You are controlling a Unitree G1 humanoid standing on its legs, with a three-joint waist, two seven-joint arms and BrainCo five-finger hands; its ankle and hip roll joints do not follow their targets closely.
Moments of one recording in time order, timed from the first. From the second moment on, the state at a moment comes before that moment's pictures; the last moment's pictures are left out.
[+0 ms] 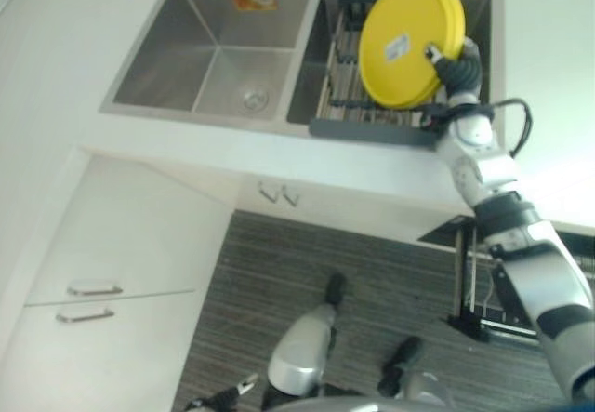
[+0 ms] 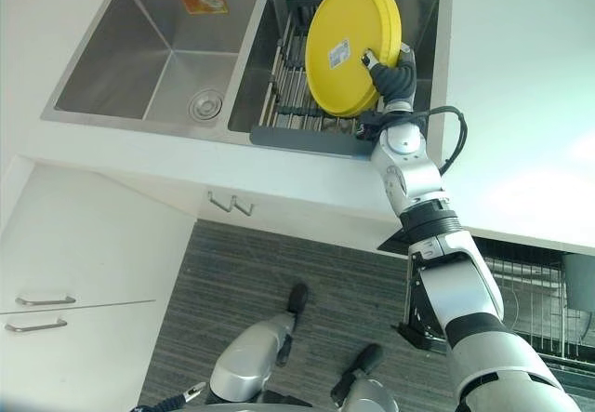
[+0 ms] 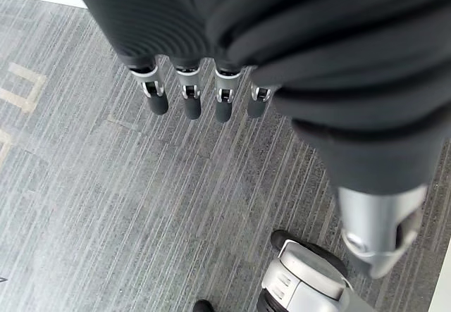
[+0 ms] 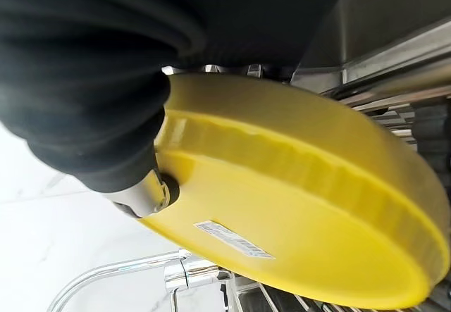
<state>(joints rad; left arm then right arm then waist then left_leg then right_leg) 0.06 0.24 -0.13 1.14 -0.32 0.20 -0.07 -0.97 -0.43 0.23 0.54 0.51 -0.03 -0.36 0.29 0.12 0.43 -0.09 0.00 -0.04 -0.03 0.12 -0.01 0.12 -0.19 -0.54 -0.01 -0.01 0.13</state>
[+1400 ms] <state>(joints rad) -0.12 0.23 -0.30 1.11 0.03 0.31 0.08 0.01 -0.57 -0.01 -0.08 0.81 -0.20 -0.03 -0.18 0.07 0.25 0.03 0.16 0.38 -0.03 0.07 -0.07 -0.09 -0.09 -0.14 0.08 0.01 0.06</state>
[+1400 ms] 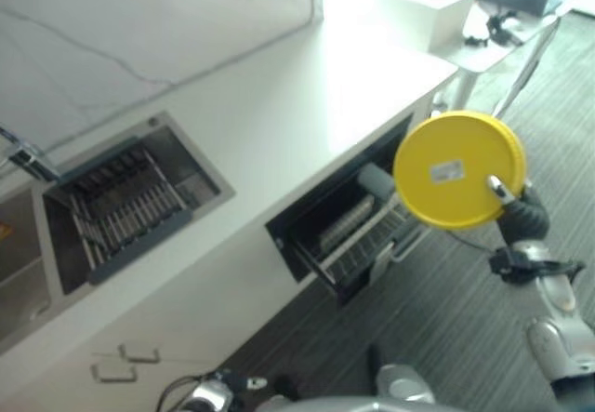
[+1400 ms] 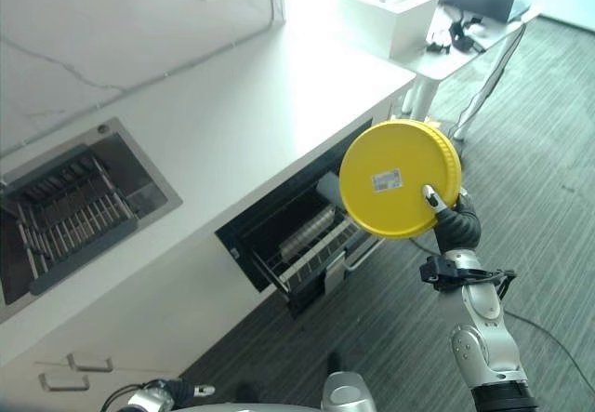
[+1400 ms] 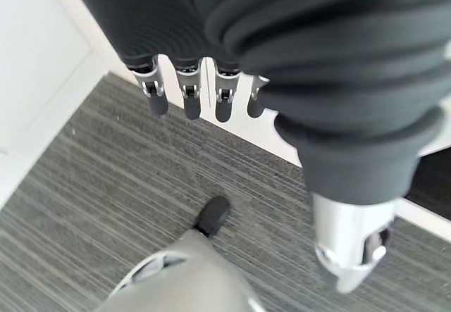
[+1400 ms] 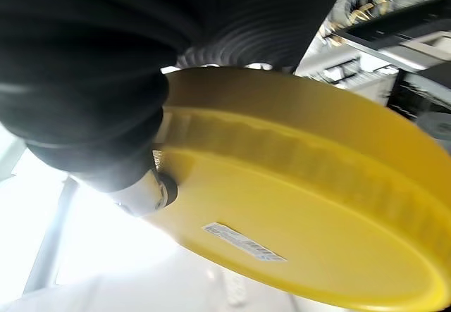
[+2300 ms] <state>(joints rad) -0.19 0.25 -0.38 1.02 0.06 0.29 0.07 -0.24 -0.56 0.11 0.11 0.64 -0.16 -0.12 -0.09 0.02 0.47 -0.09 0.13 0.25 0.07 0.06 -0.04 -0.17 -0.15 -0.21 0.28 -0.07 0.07</state>
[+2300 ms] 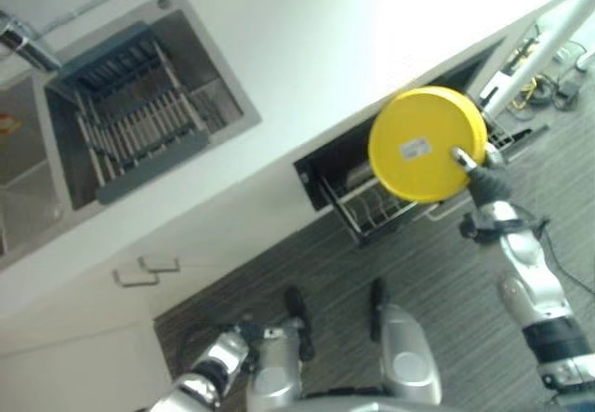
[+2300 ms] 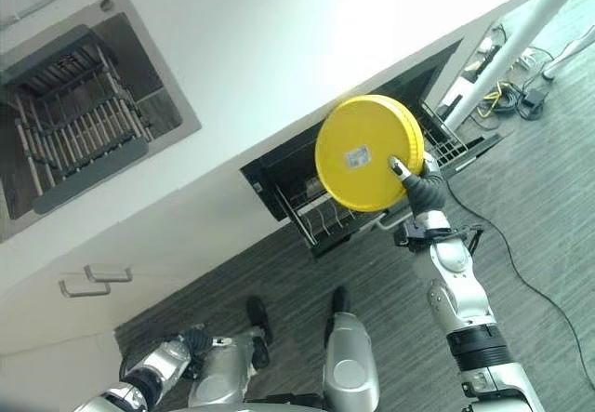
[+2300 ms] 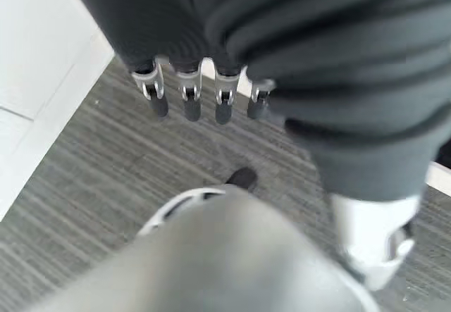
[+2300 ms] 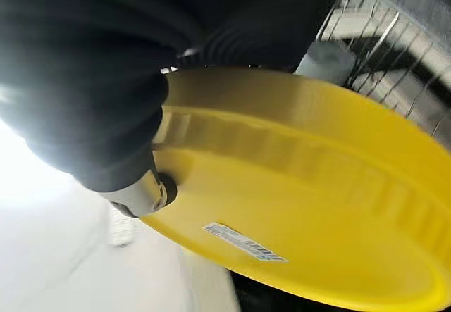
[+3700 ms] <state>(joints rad) -0.36 0.40 -0.51 0.85 0.13 0.08 0.08 -0.85 -0.76 0.46 0.62 -0.15 0.04 -0.25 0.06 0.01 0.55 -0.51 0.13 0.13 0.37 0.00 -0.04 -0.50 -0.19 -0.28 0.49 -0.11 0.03</state>
